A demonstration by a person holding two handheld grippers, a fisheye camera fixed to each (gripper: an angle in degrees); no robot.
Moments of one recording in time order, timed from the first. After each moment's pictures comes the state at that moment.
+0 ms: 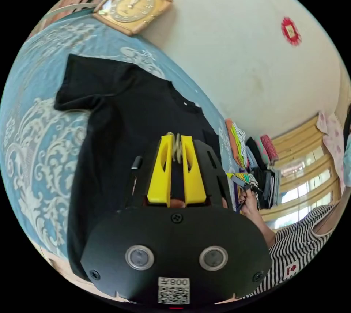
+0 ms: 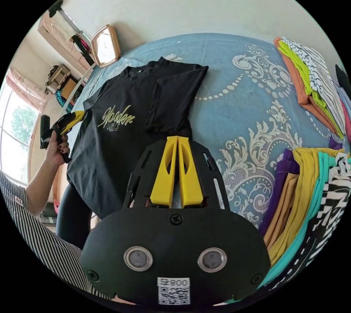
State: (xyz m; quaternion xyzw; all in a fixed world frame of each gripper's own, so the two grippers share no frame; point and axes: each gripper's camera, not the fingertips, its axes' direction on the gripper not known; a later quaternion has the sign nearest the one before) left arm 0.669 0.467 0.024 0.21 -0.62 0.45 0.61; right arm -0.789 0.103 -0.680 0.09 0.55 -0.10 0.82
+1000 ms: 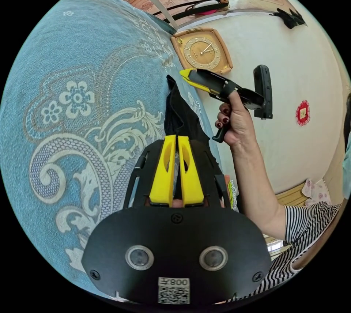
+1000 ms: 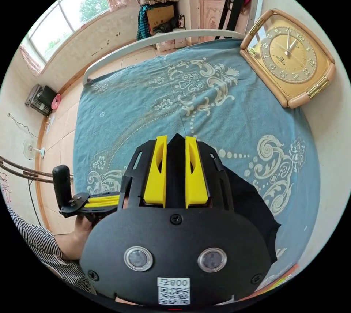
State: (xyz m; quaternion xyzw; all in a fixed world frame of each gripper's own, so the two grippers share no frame) left arm 0.650 0.517 -0.425 0.35 -0.47 0.45 0.67; right arm -1.022 -0.401 0.029 -0.25 0.52 -0.38 0.72
